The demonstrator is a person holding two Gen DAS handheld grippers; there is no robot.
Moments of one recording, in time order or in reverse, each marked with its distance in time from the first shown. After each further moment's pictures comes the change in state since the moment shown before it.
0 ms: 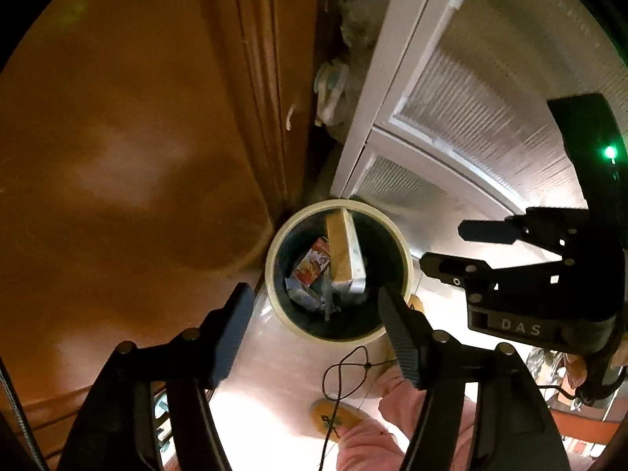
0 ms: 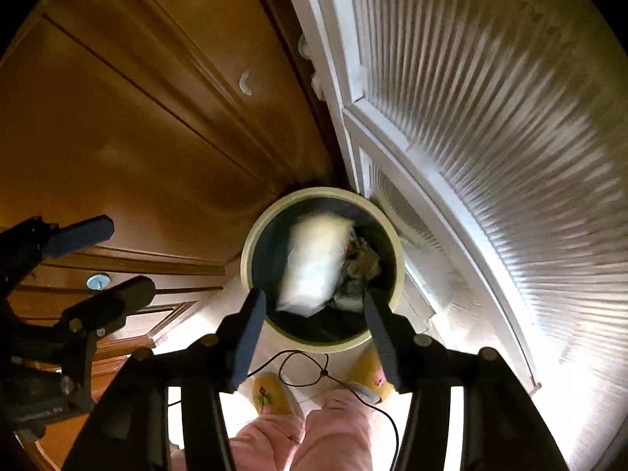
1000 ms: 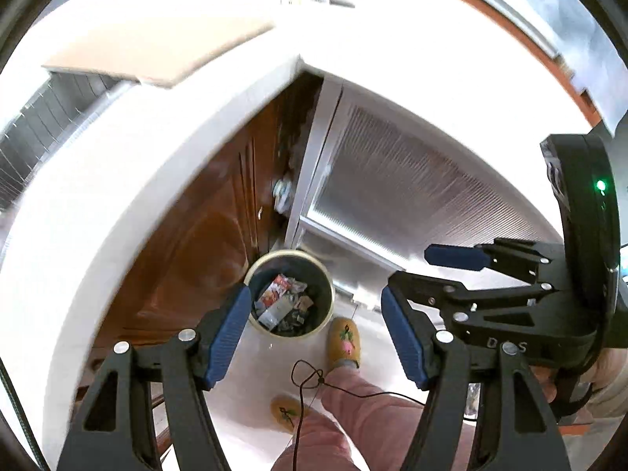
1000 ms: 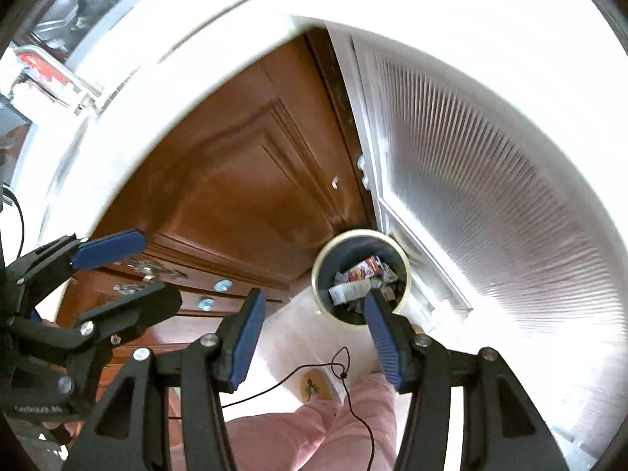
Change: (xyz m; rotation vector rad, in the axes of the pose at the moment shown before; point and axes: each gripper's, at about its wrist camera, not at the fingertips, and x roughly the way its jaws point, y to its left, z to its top) left arm -0.253 -0.033 0.004 -0.028 -0.195 -0.121; right arm -0.254 0.067 -0.034 0.006 -0.193 0.070
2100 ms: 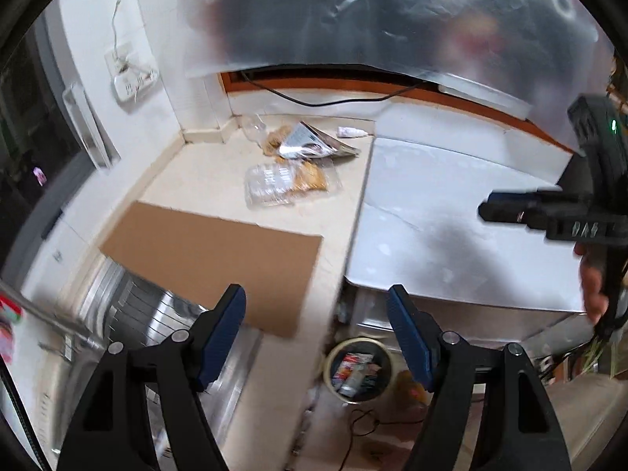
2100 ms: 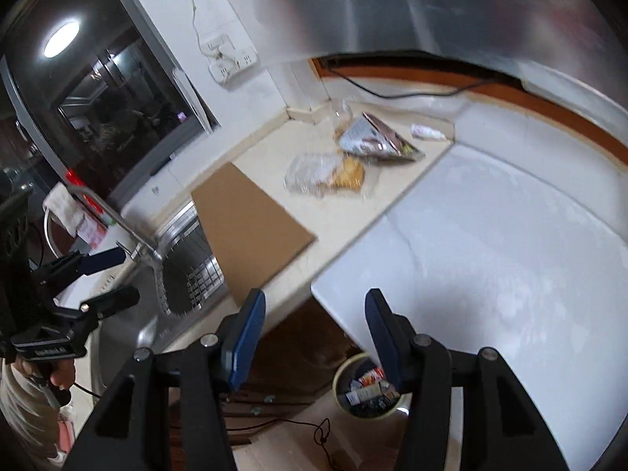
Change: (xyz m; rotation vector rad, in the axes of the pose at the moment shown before) left arm -0.181 -0.019 0.173 0.291 -0.195 0.179; right arm -0.202 -0.020 0.132 0.051 -0.369 0.074
